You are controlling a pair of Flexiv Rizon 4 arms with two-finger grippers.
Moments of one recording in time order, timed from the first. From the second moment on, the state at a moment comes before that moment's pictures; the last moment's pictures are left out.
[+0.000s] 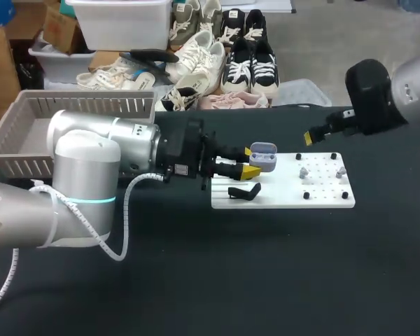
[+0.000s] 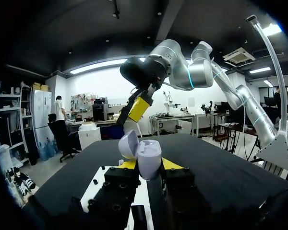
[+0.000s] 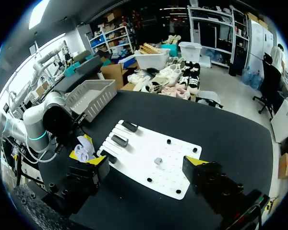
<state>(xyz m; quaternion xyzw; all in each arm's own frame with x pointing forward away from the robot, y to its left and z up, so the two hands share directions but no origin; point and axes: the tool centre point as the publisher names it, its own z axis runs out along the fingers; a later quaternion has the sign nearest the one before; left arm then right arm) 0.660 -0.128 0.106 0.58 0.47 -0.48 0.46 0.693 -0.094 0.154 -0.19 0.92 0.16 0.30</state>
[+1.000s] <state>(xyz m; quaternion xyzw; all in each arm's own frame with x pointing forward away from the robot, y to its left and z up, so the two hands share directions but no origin) 0.660 -0.124 0.103 0.57 0.48 -0.48 0.46 0.709 -0.165 0.077 -0.17 0.96 -0.09 0.18</state>
